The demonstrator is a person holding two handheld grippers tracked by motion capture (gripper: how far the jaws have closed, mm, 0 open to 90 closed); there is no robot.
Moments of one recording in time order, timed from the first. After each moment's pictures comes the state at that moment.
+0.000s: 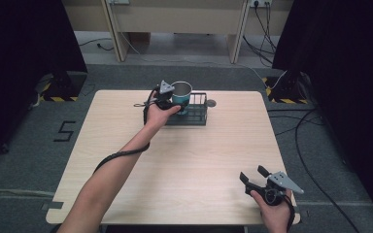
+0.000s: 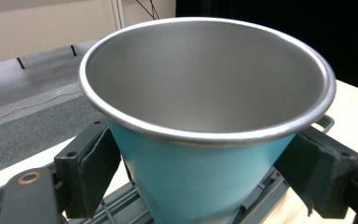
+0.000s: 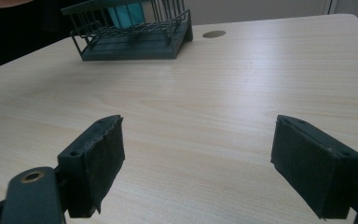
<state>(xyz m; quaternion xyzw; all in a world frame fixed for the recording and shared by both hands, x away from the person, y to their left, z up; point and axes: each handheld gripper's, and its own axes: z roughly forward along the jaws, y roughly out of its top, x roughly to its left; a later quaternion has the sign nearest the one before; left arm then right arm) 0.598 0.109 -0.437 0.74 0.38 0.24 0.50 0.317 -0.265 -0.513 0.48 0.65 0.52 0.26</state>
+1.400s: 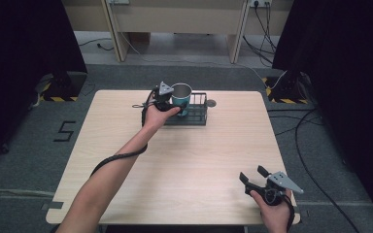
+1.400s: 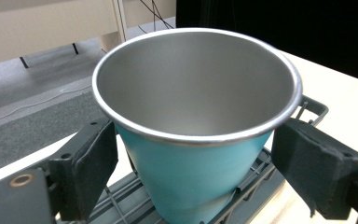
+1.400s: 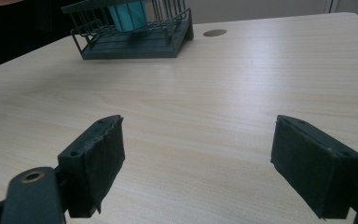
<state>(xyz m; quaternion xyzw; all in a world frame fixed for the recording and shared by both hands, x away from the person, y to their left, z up) 0.590 0.112 -0.434 0.75 0.37 0.24 0.49 0.317 -0.265 -0.513 0.48 0.66 0.52 0.25</state>
